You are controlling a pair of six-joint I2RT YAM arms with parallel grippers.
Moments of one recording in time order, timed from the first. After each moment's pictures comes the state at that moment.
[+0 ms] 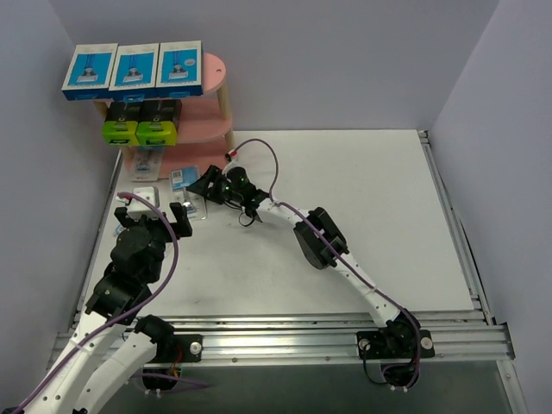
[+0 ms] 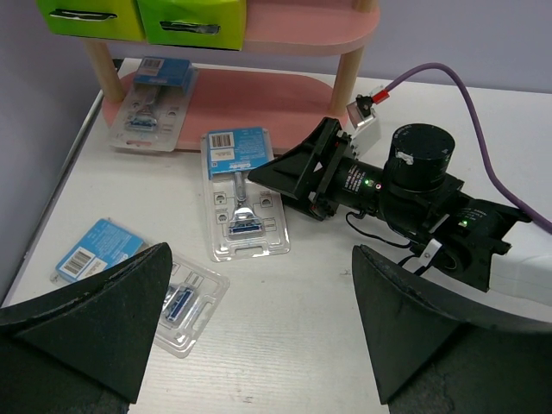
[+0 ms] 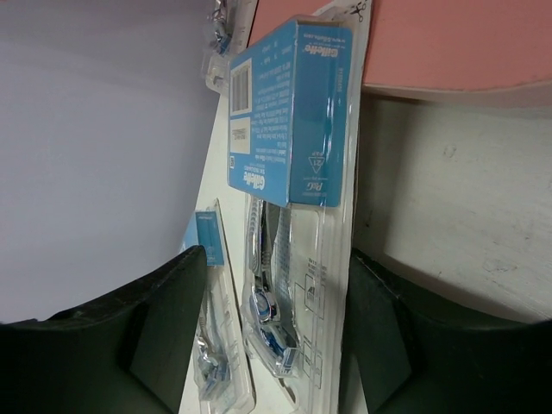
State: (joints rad) left arm -0.49 0.57 0.72 -0.27 -0.53 -0.15; right arm 0.78 2.83 2.28 0.35 -0.27 1.06
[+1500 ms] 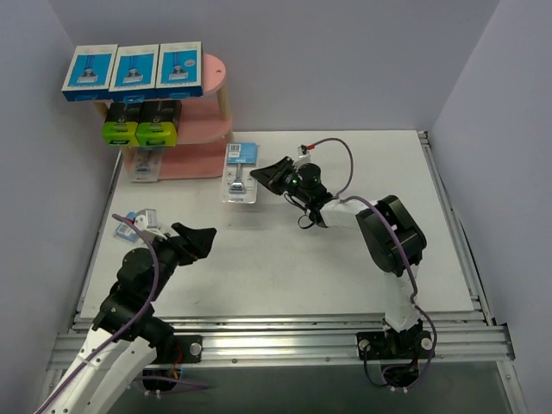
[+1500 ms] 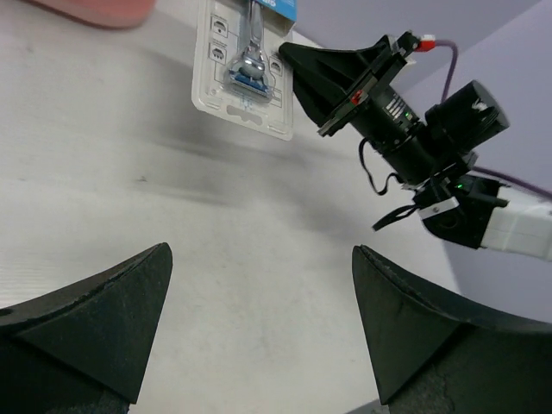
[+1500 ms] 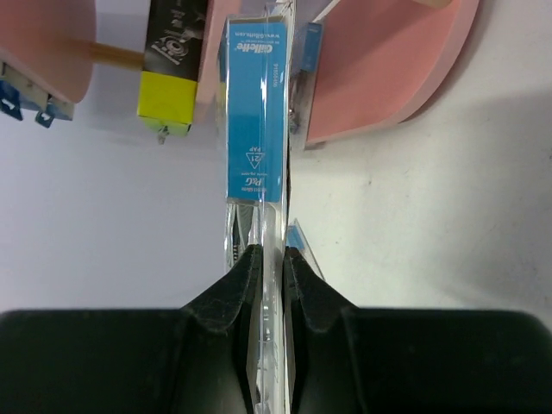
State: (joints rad) left arm -0.49 0.42 0.53 -0.26 -0.15 -0.69; right arm 0.56 2.04 1.17 0.79 -0.26 1.23
